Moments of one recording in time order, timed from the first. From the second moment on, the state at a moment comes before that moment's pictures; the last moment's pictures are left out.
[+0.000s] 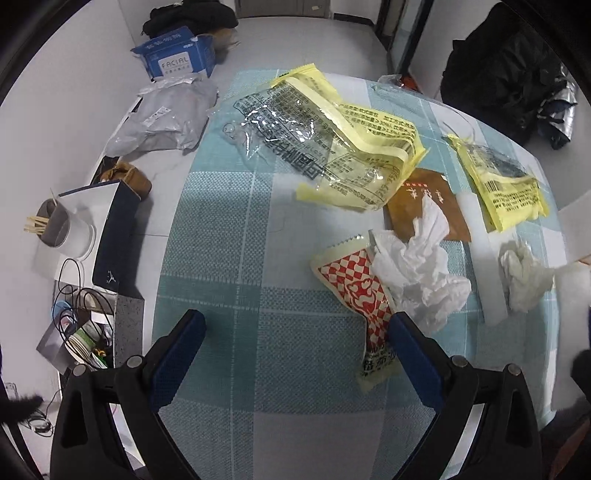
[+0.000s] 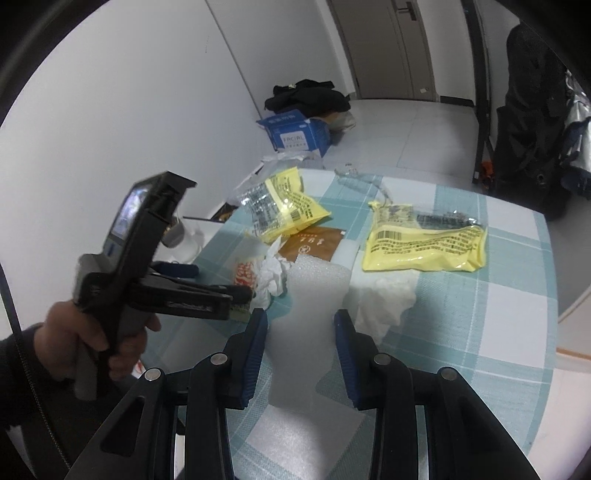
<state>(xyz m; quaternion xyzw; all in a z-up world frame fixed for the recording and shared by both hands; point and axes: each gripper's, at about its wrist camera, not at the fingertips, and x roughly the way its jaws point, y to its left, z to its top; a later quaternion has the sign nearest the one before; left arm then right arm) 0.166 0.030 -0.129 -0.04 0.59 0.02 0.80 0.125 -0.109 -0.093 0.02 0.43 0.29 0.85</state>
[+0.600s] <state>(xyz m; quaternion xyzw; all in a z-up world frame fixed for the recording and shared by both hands) 0.162 0.008 -0.122 -0.04 0.59 -0.03 0.81 0.120 -0.118 -0.080 0.04 0.42 0.29 0.86</state>
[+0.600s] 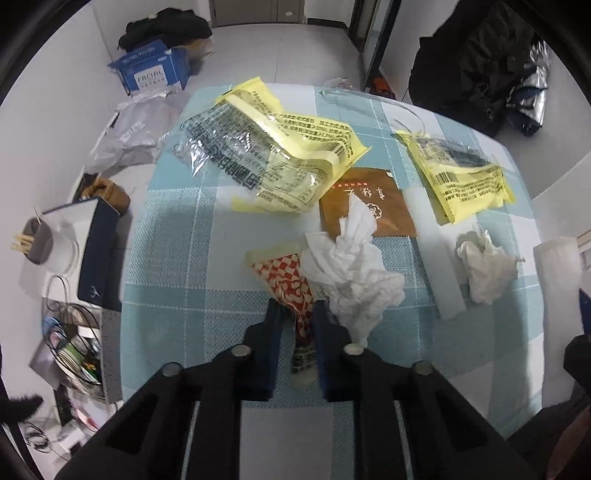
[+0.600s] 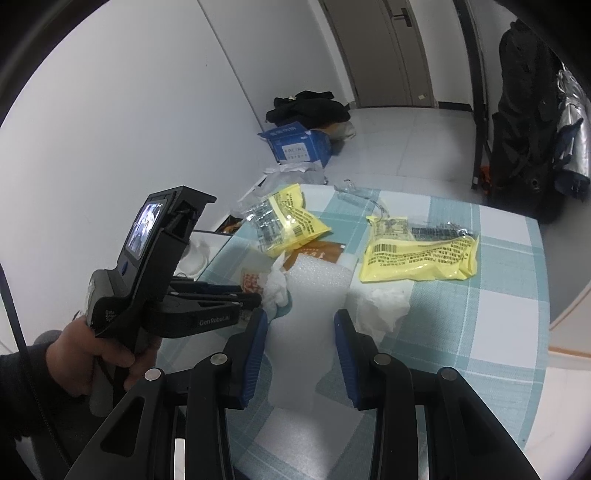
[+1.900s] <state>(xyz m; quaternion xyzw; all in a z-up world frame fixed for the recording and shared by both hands) 0.086 -0.013 0.028 -0.07 0.41 -0.13 0.90 0.048 -0.155 0.047 0.07 0.30 0.25 0.92</state>
